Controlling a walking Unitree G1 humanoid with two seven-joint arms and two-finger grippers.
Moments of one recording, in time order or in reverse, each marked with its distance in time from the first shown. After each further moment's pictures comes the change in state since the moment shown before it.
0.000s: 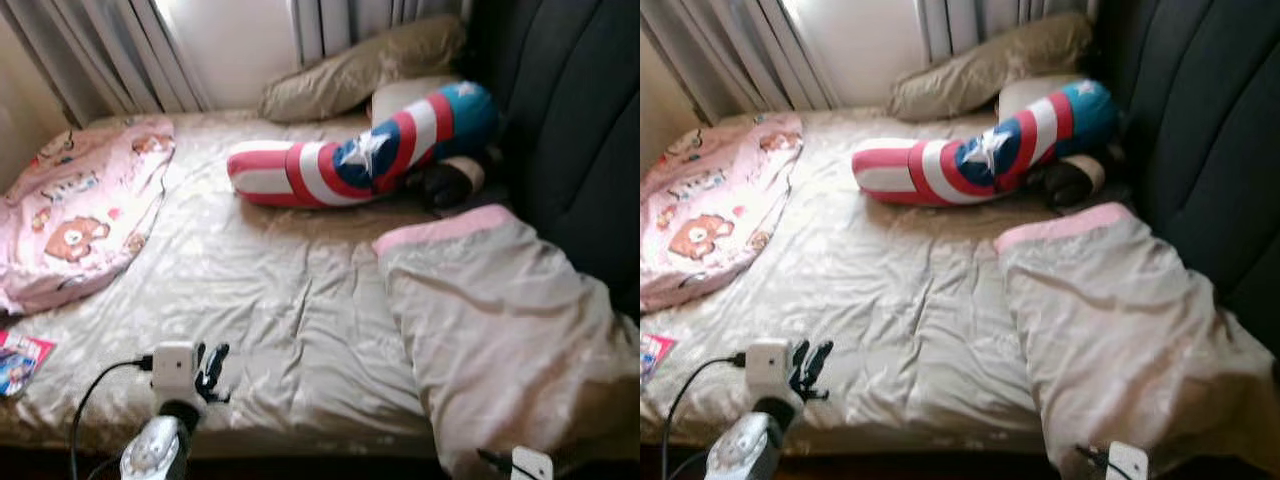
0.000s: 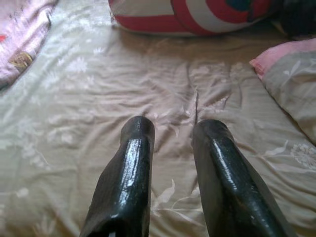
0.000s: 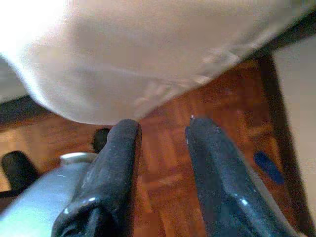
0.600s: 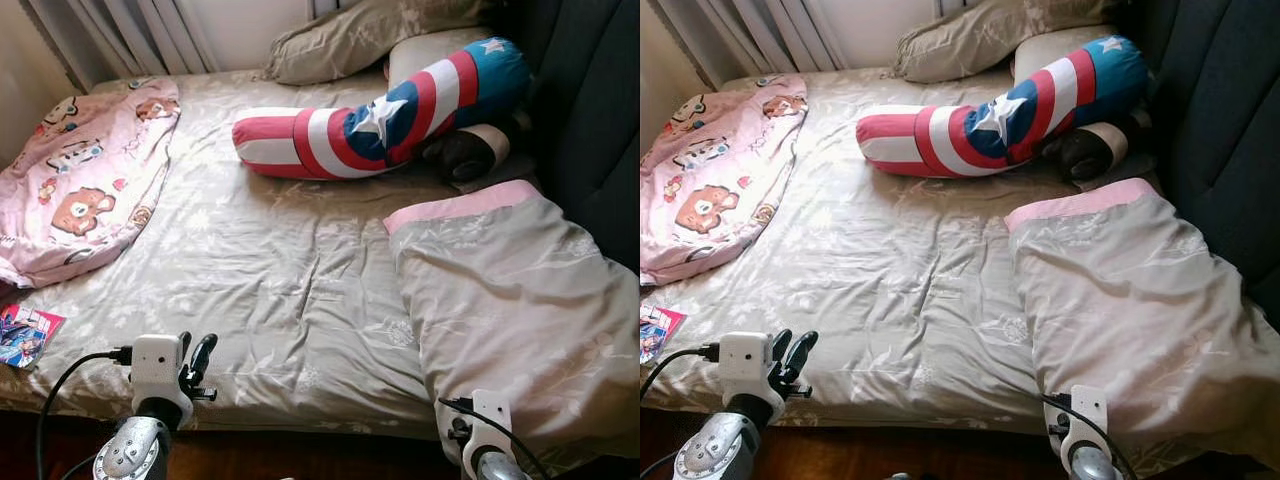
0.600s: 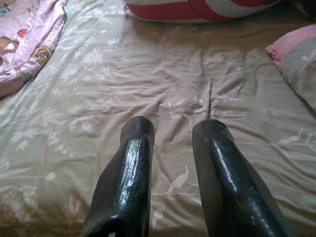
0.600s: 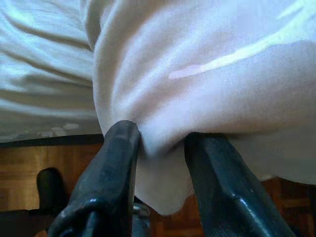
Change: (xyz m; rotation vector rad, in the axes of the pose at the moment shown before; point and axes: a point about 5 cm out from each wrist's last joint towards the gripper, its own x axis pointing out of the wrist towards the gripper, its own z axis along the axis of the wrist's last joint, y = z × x) left arm -0.022 0.005 0.023 0.040 0.012 0.026; right arm 0.001 0.045 0.057 -0.099 -0.180 0.178
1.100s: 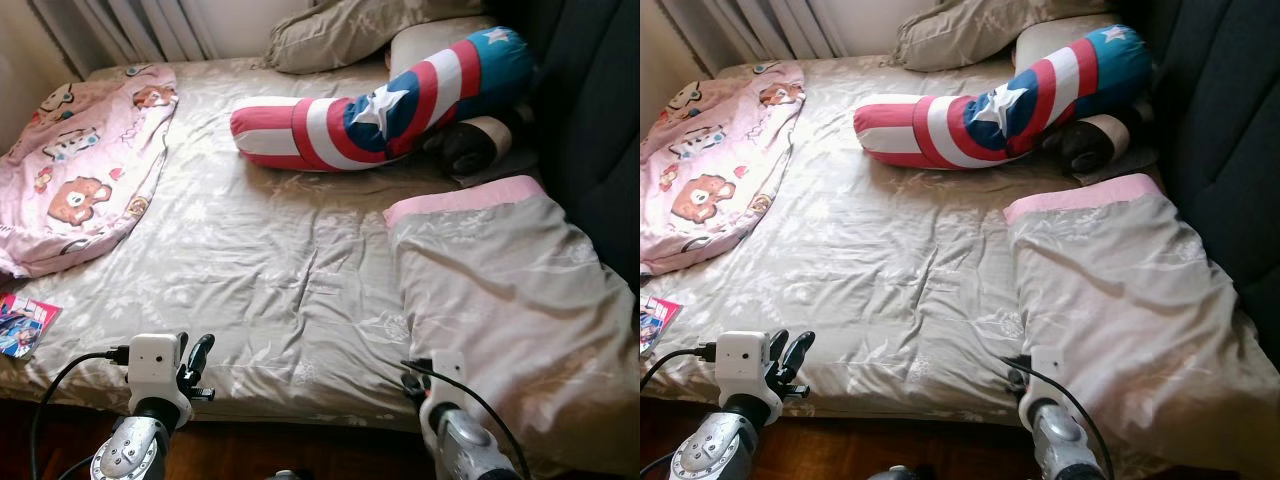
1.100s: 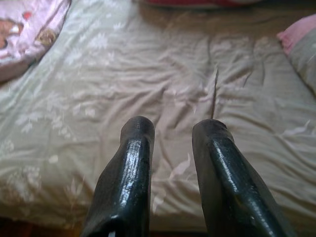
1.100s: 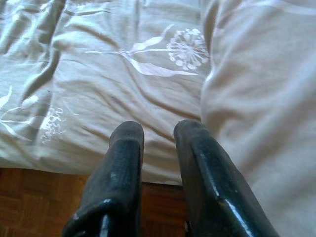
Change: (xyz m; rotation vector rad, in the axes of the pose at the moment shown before) left arm -0.002 0.000 0.001 -0.002 0.019 0.015; right arm 0.003 0.058 0.048 0.033 -0.149 0.305
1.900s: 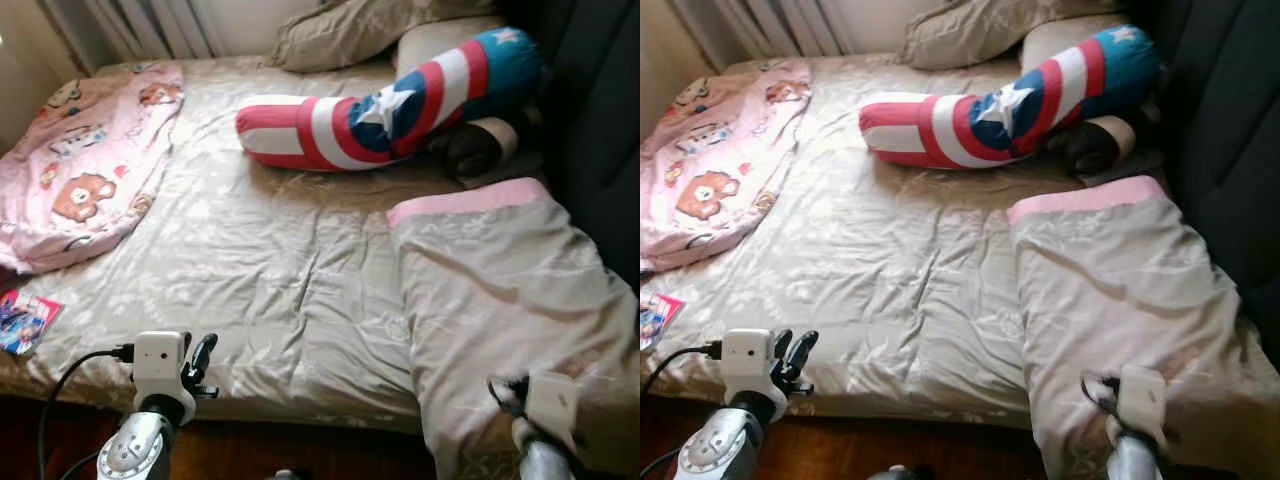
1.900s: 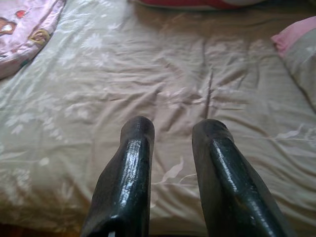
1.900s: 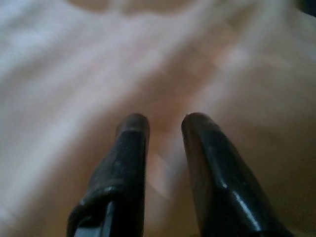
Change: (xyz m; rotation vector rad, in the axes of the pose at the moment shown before) left arm 0.010 -0.005 0.002 -0.018 -0.007 -0.006; right arm -0.077 -0.108 -0.020 -0.217 -0.304 -0.658
